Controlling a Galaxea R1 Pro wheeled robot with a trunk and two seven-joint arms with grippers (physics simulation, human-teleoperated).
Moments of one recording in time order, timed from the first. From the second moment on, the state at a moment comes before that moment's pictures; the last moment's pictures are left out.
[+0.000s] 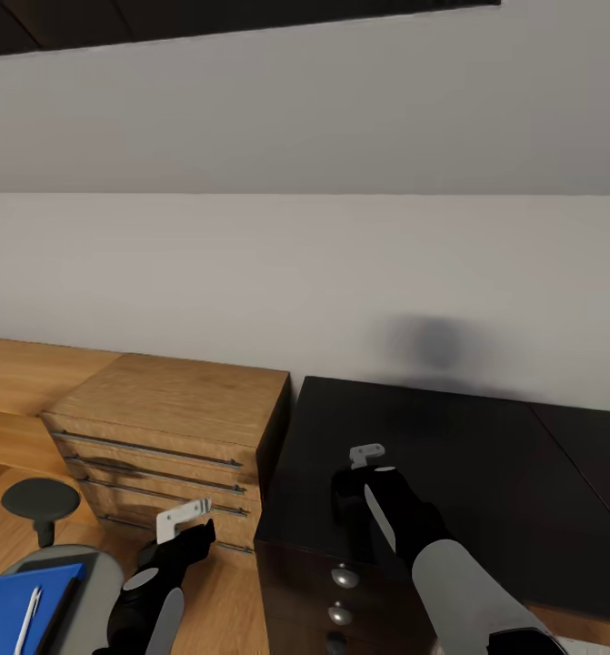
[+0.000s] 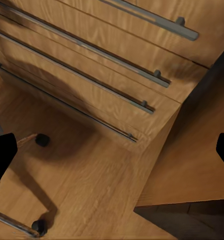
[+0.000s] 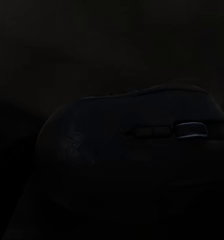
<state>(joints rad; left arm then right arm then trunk) -0.08 -0.12 -0.05 -1.56 0.22 0.59 0.45 -0.73 0.17 0.03 -0.59 0.14 0.47 0.08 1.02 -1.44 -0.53</state>
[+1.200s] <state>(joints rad) -0.08 -0.12 -0.05 -1.56 0.22 0.58 0.45 -0.73 0.17 0.04 -0.59 0.15 0.47 0.10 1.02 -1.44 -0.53</state>
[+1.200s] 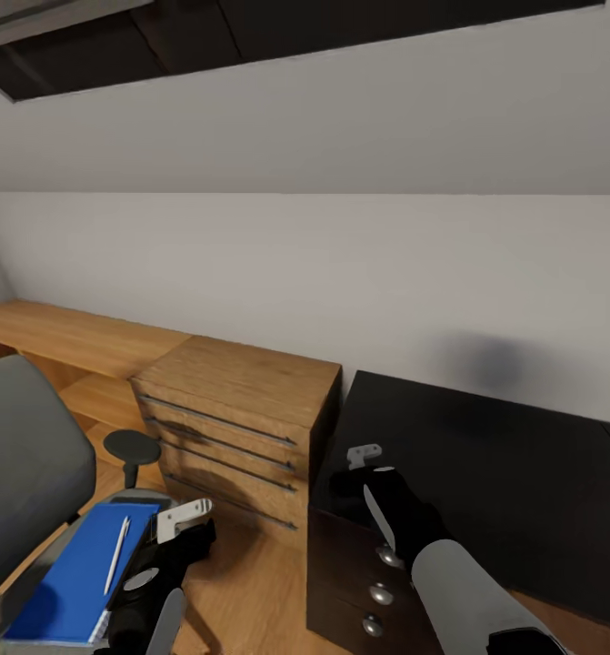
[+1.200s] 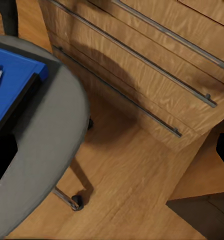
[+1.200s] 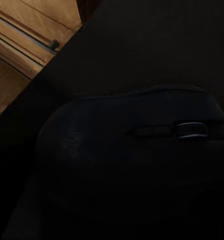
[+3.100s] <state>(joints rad) -0.08 -0.12 -0.06 -1.56 0.22 0.59 0.45 -0.73 0.17 0.04 -0.59 0.15 0.47 0.08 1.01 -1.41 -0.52</state>
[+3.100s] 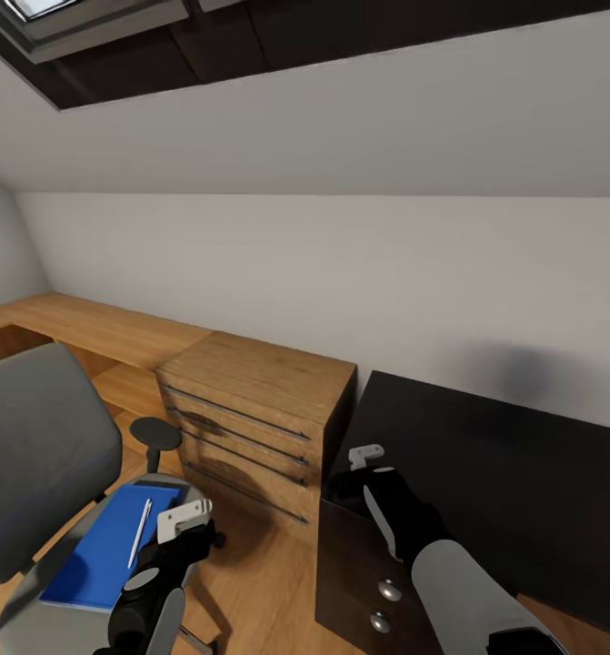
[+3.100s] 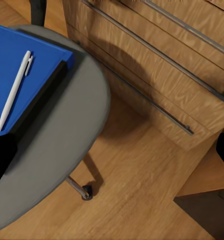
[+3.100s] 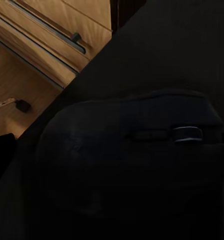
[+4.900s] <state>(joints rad) -0.08 -0.12 -0.06 -1.56 0.22 0.58 0.45 -0.47 0.17 0.17 -1.11 0.09 0.45 -0.16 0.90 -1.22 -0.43</state>
